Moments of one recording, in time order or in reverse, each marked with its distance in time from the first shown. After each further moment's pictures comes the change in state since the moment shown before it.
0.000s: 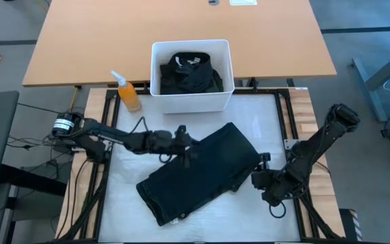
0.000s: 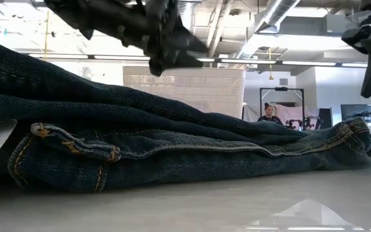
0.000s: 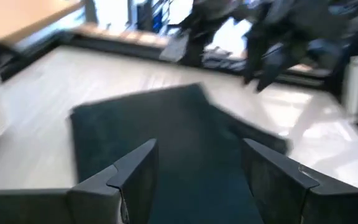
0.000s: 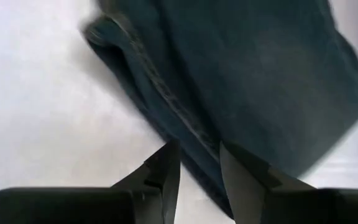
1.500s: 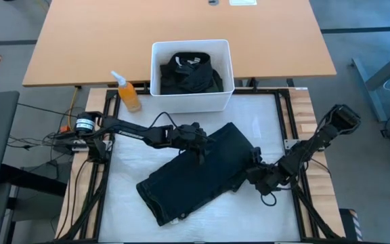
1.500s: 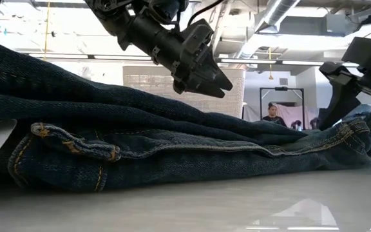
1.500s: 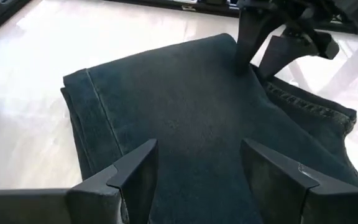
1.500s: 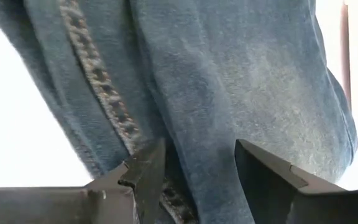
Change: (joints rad) left arm 0.082 0.233 0.264 -0.237 0.088 0.069; right arm -0.139 0.000 -0.329 0.540 0.143 -0.426
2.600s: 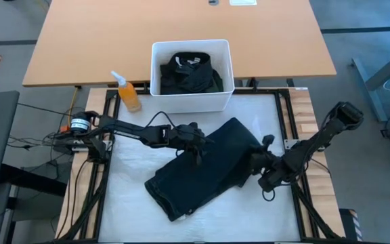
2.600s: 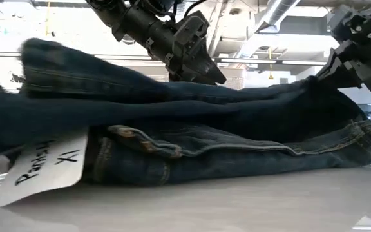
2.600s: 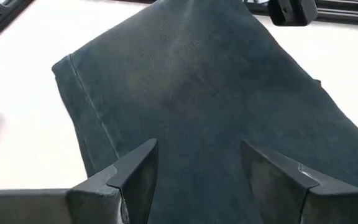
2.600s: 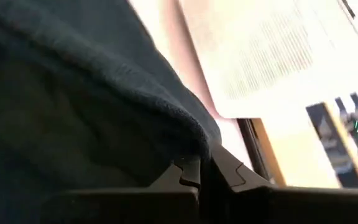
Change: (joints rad) left arm -0.011 -0.055 -0.001 -0.086 -0.009 0.023; right arm -0.005 -0.105 0.087 -0.367 0.446 0.356
